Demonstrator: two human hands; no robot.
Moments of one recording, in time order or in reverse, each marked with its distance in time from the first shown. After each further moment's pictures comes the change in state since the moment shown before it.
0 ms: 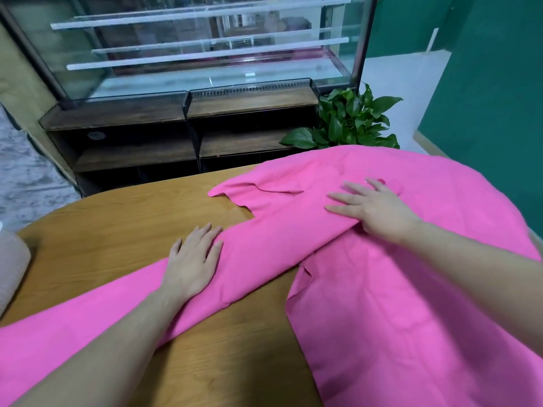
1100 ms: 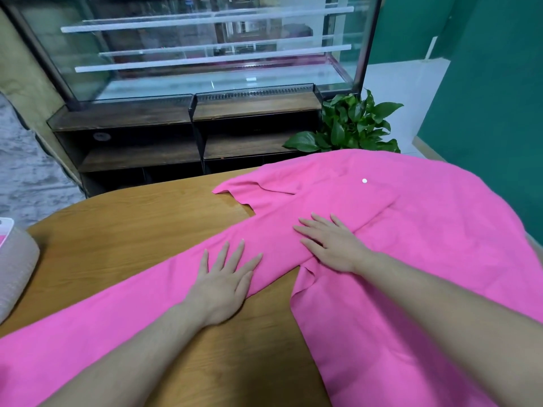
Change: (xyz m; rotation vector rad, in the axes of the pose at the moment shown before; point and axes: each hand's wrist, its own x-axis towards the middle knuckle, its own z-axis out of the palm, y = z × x) left_hand -0.043 0.038 0.002 0.233 -0.296 0.227; right_hand 0.030 -0.101 0.020 0.624 -0.056 0.198
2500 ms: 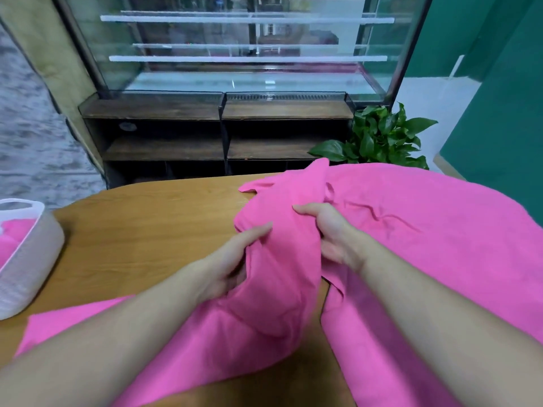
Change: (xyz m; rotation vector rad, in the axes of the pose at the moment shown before) left_hand -0.002 -0.003 -0.102 -1.683 -0.258 -0.474; right_hand 0.060 -0.118 -0.052 1.754 -0.126 0.493
